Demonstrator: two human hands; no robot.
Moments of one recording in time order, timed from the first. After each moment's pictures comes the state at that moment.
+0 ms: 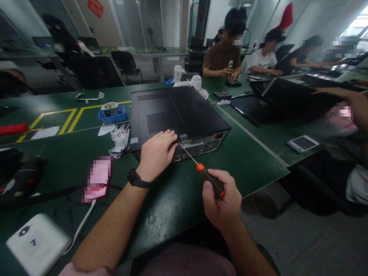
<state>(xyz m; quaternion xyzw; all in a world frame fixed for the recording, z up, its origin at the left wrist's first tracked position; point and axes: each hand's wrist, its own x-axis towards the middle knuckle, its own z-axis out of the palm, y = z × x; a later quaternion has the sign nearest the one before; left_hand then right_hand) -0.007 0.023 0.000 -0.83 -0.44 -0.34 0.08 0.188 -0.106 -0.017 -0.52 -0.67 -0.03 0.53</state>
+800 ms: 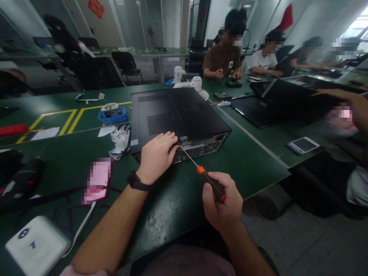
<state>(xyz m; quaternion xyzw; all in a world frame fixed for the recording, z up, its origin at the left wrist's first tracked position) -0.007 0.021 0.001 -0.83 -0.44 -0.34 0.07 0.190 -0.103 -0.017 -0.51 -0.67 -0.03 0.54</state>
